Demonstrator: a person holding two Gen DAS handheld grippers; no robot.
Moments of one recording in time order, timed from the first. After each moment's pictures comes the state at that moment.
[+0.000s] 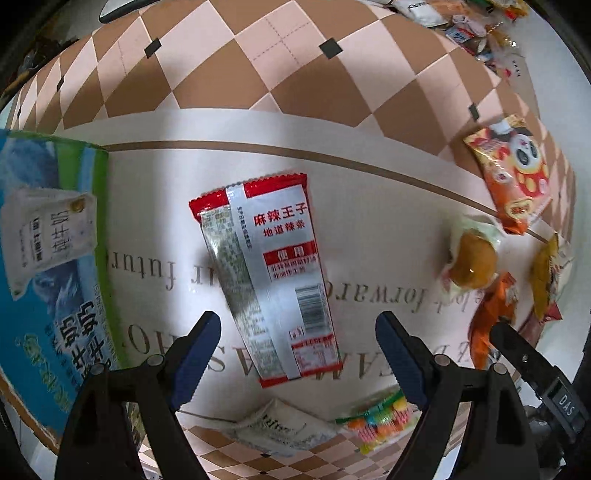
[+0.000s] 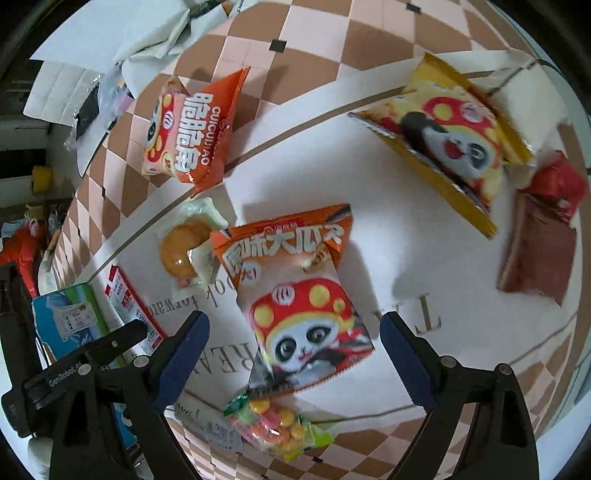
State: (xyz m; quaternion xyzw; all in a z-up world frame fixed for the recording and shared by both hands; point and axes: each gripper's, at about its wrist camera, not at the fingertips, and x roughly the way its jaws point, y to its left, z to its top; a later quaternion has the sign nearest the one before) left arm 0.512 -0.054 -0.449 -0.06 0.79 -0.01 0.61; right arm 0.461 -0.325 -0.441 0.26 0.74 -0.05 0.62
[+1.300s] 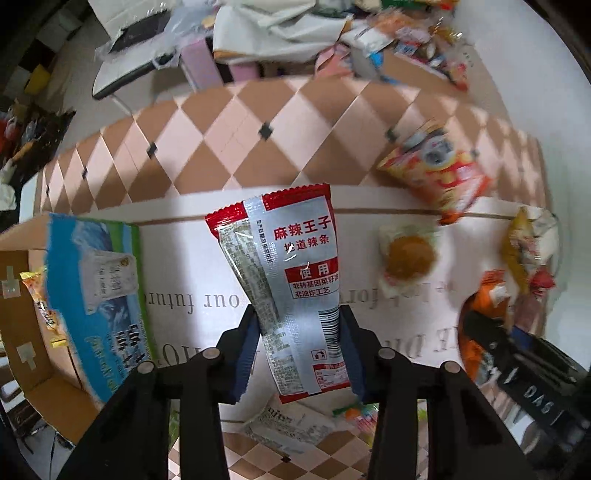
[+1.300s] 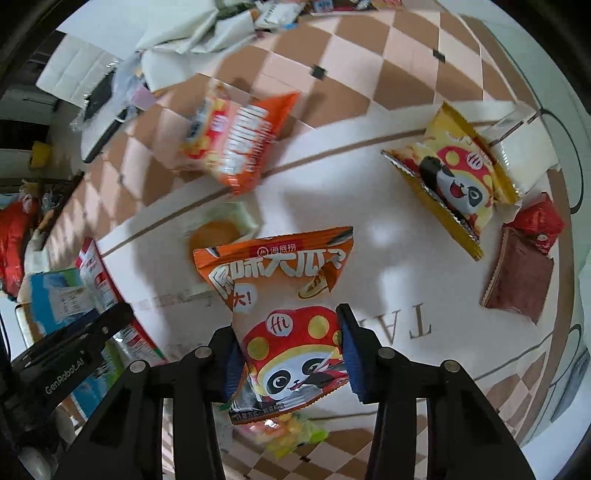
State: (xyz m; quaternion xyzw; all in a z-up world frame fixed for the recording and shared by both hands) left arm 0.492 -0.126 -0.344 0.03 0.72 -0.06 0.69; right arm 0.464 -0.292 -0.394 0.21 0.72 -0.03 0.67
